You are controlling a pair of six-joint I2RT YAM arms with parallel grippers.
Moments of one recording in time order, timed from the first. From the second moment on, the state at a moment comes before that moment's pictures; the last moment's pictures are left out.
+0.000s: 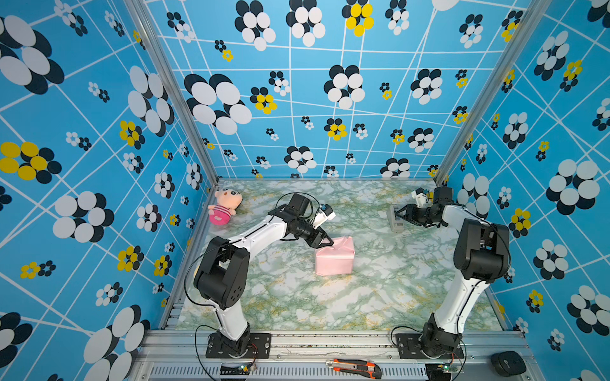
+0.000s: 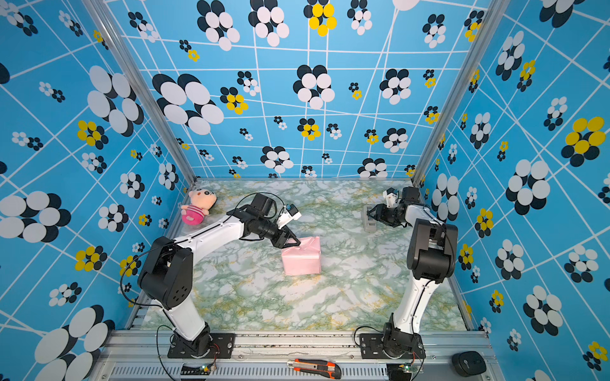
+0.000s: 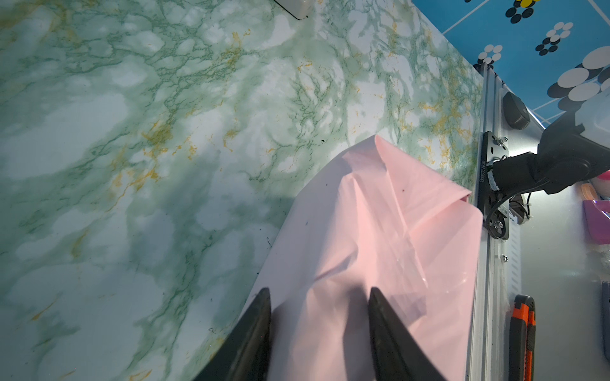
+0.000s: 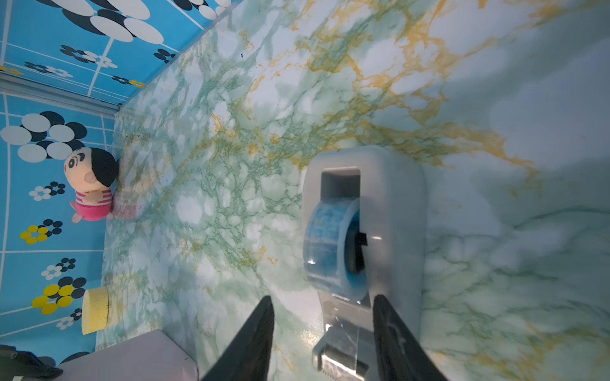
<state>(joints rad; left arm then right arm) -0.48 1.77 1.26 -0.52 0.72 0.26 -0.23 2.02 1.39 -0.46 -0.67 0.04</state>
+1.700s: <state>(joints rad) -0.49 1.76 1.27 -0.52 0.70 0.26 -0.28 2.14 1.52 -0.66 -0.87 -0.12</state>
